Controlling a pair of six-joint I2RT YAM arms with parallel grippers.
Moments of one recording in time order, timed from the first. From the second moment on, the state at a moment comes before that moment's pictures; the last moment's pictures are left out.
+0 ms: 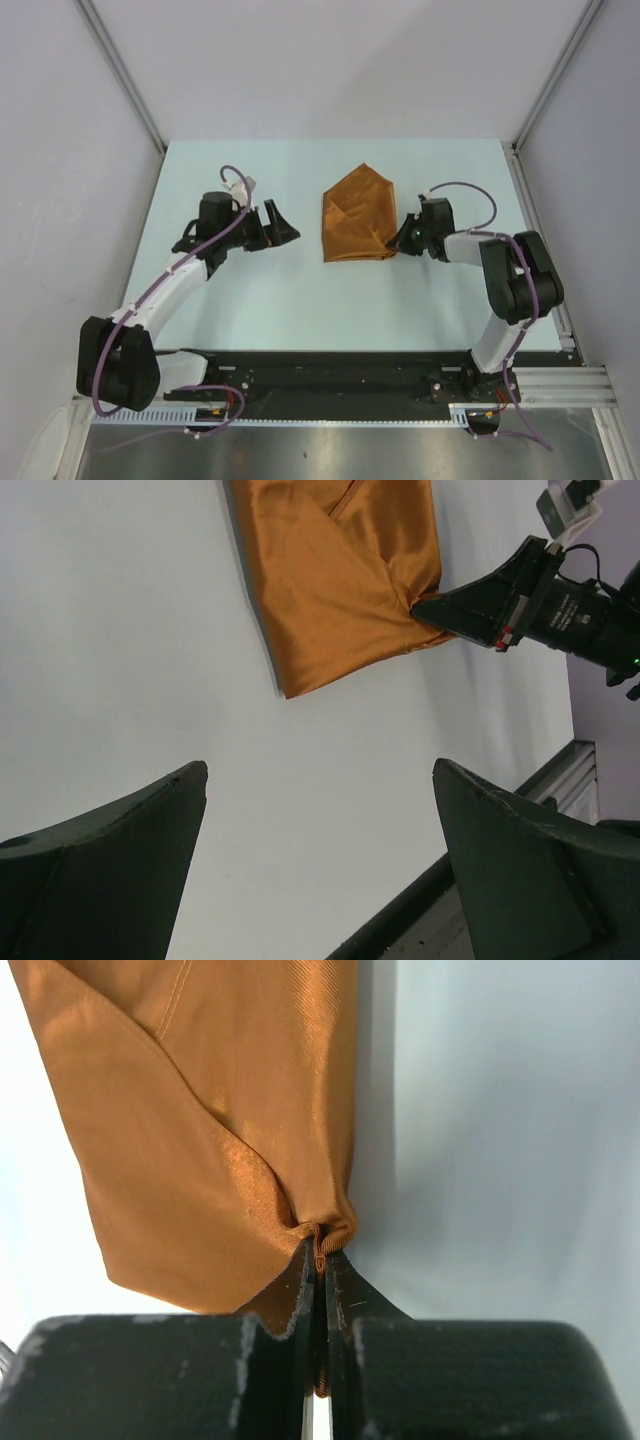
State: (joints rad) left arm -0.25 1.23 0.83 -0.18 0.45 -0.50; right arm 0.23 1.79 0.87 0.14 -0.31 0.62
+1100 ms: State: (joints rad) left arm -0.57 1.53 0.48 0.37 0.47 -0.78; right arm 0.36 1.26 0.41 0.04 -0.17 0.84
